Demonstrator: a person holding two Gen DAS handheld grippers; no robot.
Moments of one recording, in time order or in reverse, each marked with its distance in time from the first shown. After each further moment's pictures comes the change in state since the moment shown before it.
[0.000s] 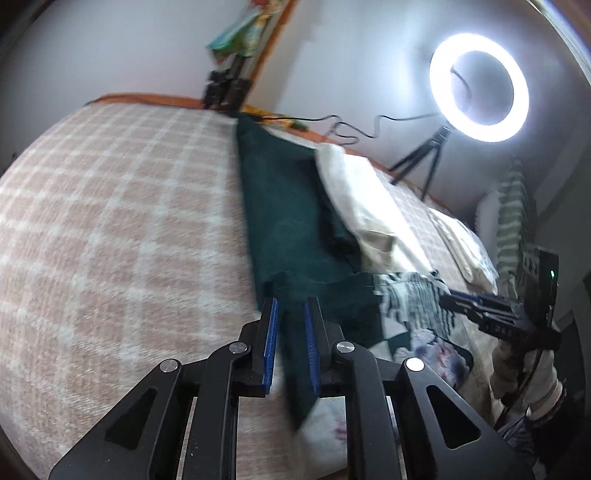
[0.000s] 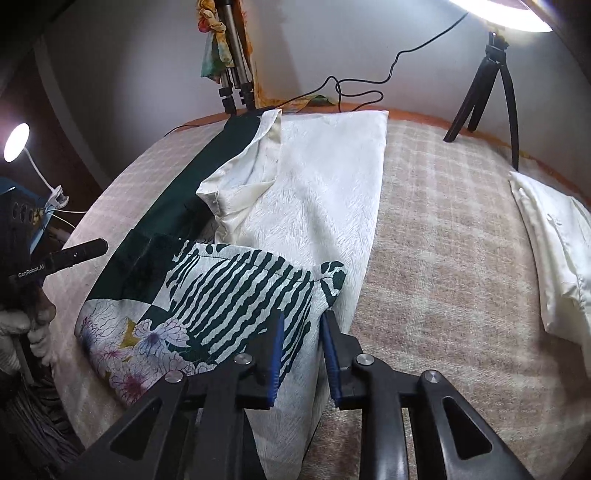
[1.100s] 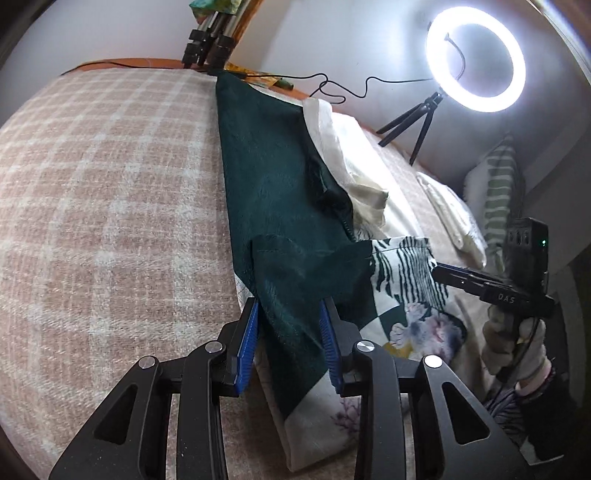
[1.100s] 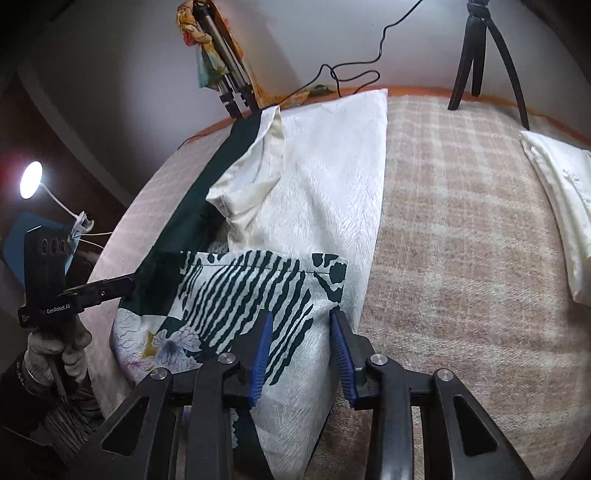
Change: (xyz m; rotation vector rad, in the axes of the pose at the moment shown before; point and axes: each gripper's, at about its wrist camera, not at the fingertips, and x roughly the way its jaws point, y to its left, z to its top) left arm 0.015 0.008 -0.007 -0.004 0.150 -0.058; right arm 0.008 -0.023 -0.008 0.127 0.047 0.165
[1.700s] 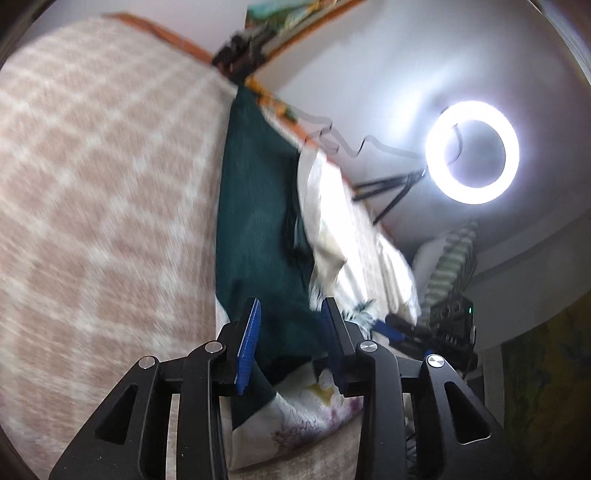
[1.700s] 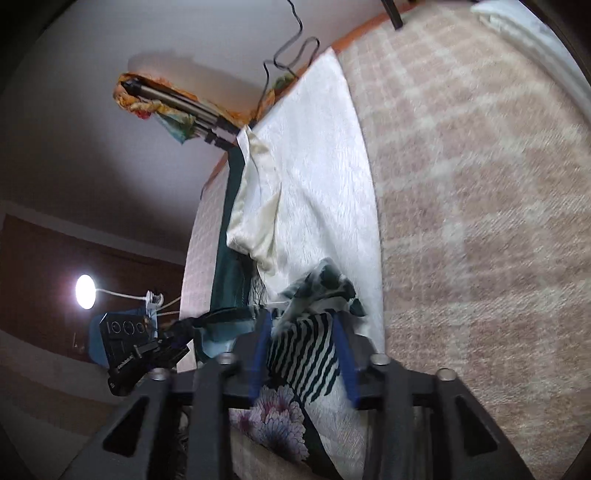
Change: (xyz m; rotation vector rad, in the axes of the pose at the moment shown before) left arm -0.028 0.032 0.016 -0.306 -0.093 -0.264; right arm -0.005 -0.040 0.003 0.403 -0.008 0.324
